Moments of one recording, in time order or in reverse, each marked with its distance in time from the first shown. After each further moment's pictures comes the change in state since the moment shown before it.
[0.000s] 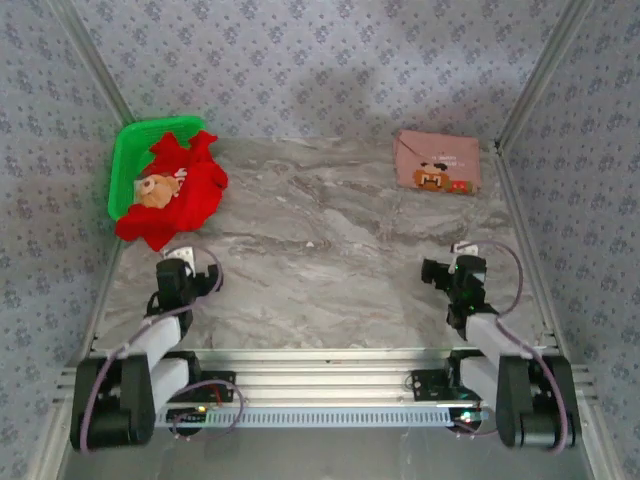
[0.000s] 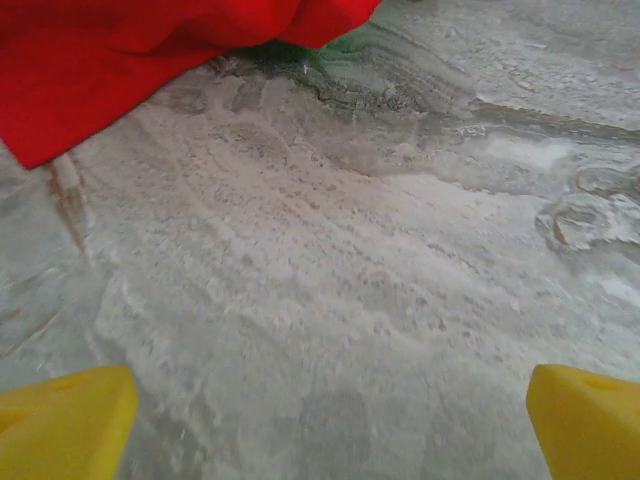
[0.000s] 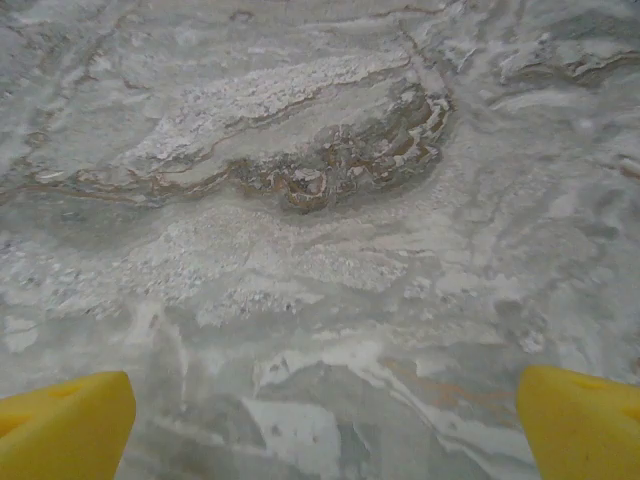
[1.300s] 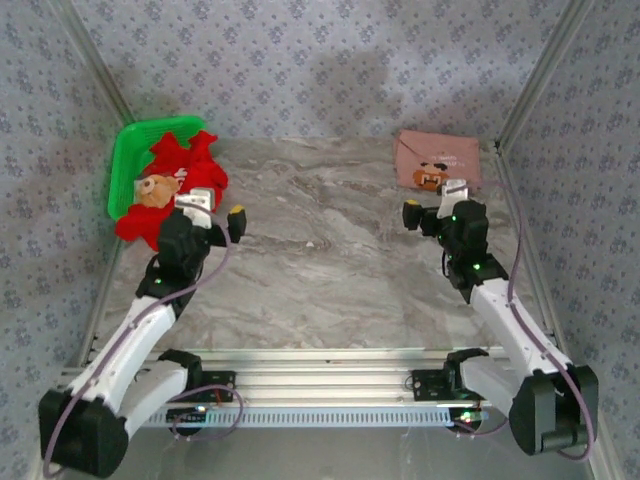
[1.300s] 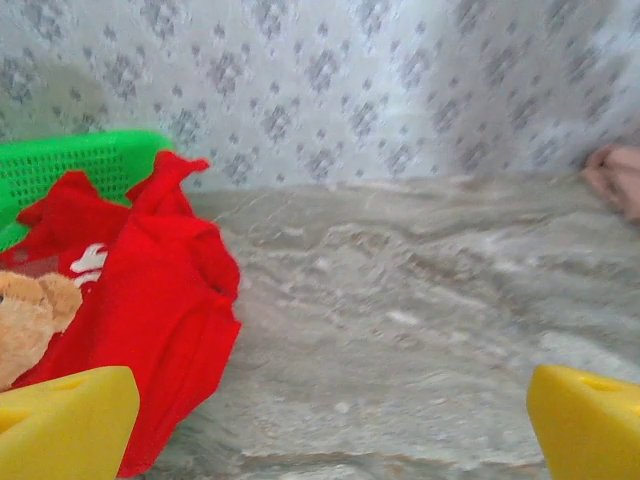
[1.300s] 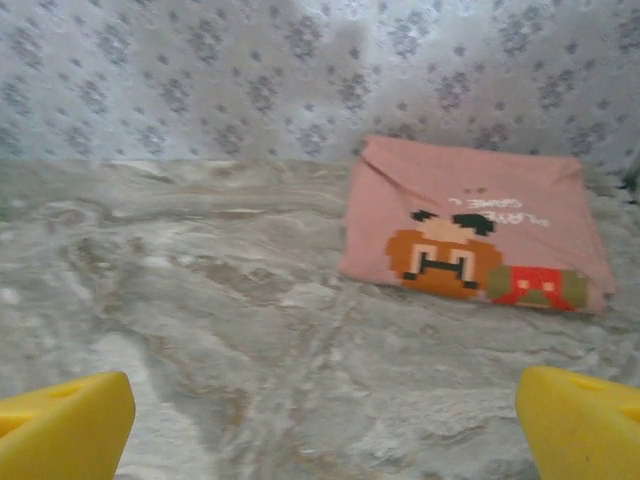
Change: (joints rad) left arm -0.325 -0.244 0.456 -0.294 -0.074 -0.020; right arm 0.189 -0.086 0.522 -0.336 -0.084 0.006
